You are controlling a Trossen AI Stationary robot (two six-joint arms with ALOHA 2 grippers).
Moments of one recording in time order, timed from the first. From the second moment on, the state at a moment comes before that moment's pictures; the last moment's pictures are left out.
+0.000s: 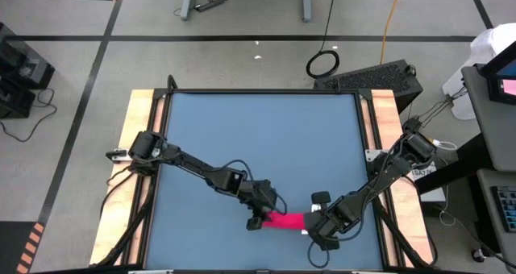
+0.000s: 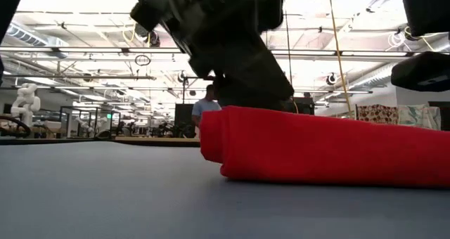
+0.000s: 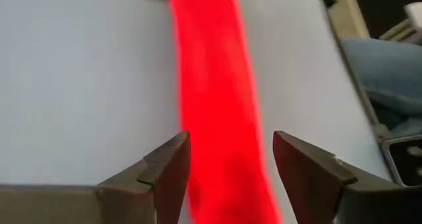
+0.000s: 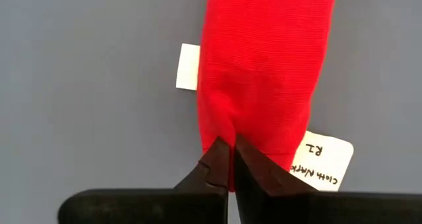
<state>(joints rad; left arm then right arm) -0.28 2.00 1.26 -0.01 0.21 -0.26 0.71 1.72 1.03 -0.65 0.05 0.63</state>
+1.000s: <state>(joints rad) -0.31 2.08 1.22 0.09 -0.01 -0.20 0.75 1.52 1.02 -0.64 0.20 0.69</state>
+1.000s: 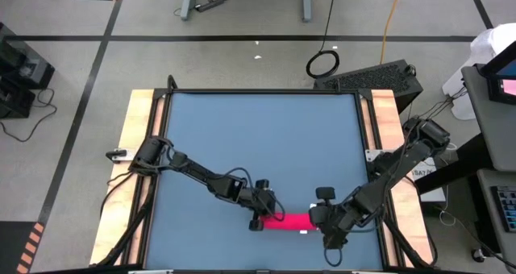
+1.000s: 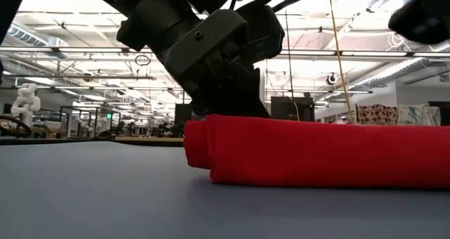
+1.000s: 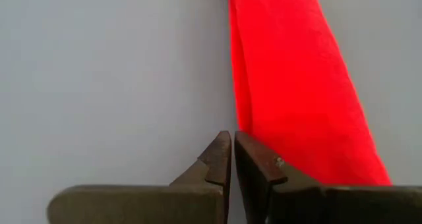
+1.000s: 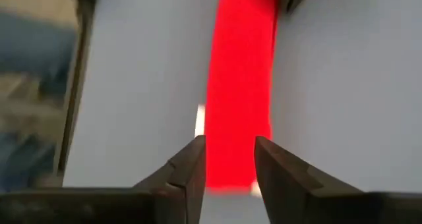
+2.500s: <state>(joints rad) -0.46 2.08 1.07 0.57 -0.32 -0.20 0.77 1.90 0.56 0.77 0.57 0.50</state>
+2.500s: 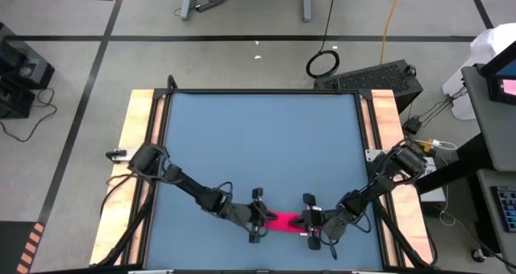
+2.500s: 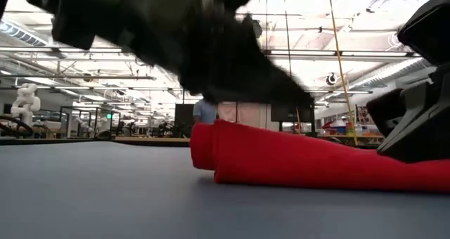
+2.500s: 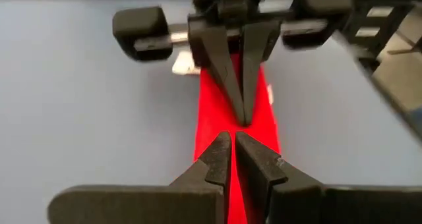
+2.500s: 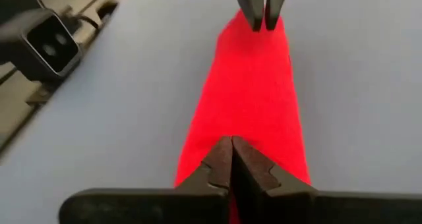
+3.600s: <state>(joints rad) -0.46 2.13 1.07 0.62 -0.25 -0.21 0.86 1.93 0.56 0.86 0.71 0.50</state>
